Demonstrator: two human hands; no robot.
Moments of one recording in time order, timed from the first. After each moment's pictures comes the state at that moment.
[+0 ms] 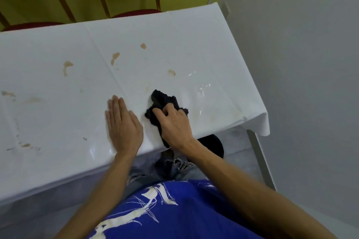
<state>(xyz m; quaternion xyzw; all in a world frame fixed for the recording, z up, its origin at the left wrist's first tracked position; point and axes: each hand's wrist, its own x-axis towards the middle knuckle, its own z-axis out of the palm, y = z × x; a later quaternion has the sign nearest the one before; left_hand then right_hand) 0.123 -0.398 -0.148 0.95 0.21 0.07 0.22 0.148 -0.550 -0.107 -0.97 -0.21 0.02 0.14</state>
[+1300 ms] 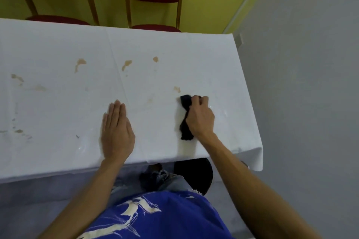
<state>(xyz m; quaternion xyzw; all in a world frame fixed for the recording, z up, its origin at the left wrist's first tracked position) 0.121 -0.393 -0.155 0.95 0.20 0.08 0.21 0.239 -0.612 -0.102 -0.99 -0.09 0.03 0.10</state>
